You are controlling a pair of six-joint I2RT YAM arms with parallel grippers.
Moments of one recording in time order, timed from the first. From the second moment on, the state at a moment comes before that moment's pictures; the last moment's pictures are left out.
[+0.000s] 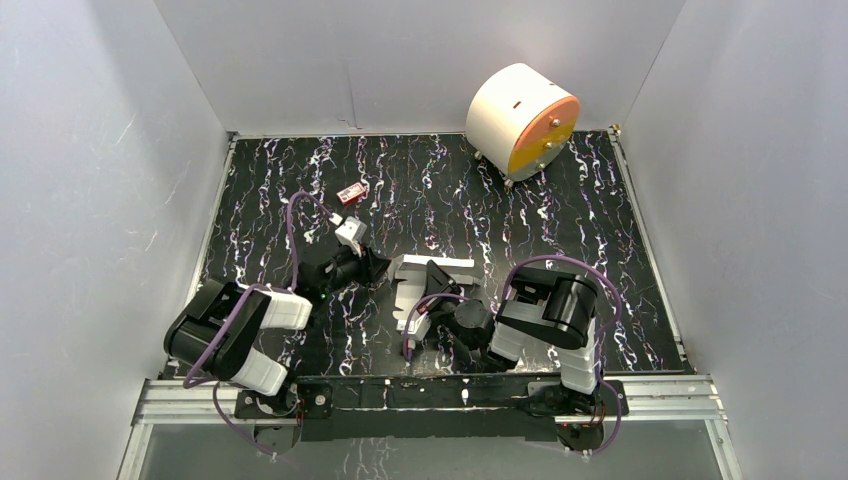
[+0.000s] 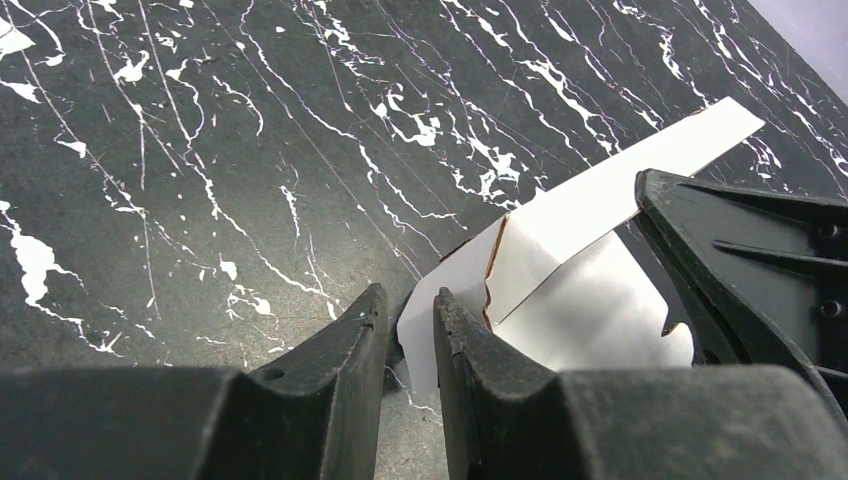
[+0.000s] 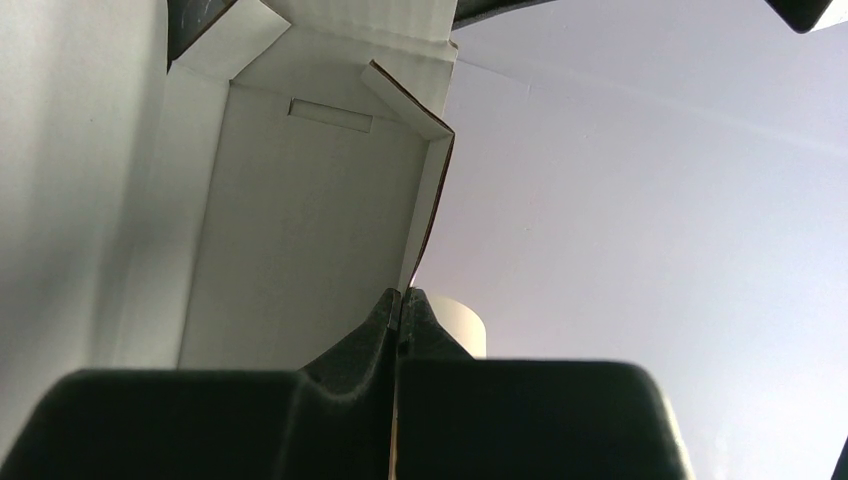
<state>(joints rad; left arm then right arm) -0.43 1.49 0.31 0.91 0.39 -0.26 1.16 1.94 0.36 1.48 0.40 -1.73</state>
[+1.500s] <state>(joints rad) -0.61 1.61 0.30 1.05 0.21 -0.19 1.16 1.94 0.37 1.45 0.39 -1.73</state>
